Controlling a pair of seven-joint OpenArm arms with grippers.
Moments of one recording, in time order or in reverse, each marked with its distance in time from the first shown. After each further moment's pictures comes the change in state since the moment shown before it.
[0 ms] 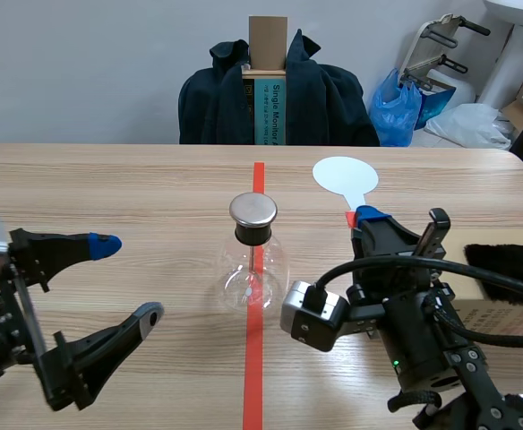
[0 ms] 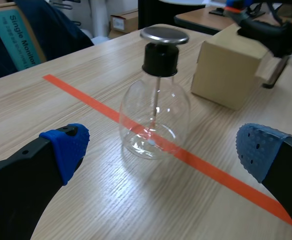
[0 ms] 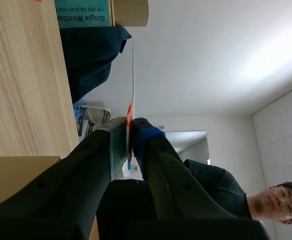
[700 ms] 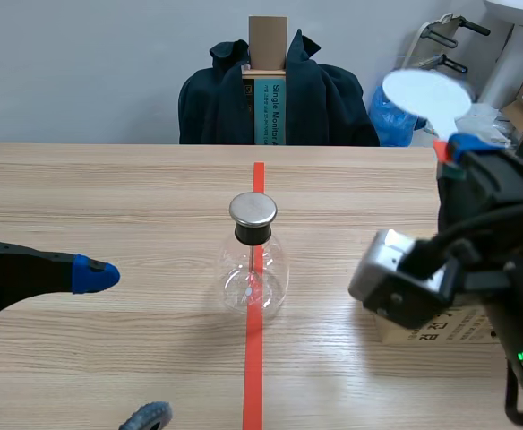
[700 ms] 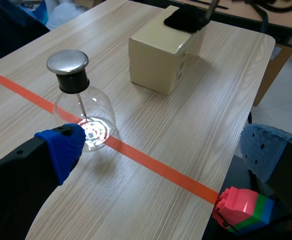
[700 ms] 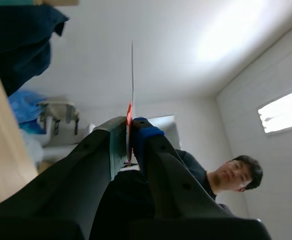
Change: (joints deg) left arm 36.6 -4.0 -23.5 41.5 0.7 3.0 26.0; right arm -20.3 8.5 16.2 24.5 -3.0 -0.6 0.6
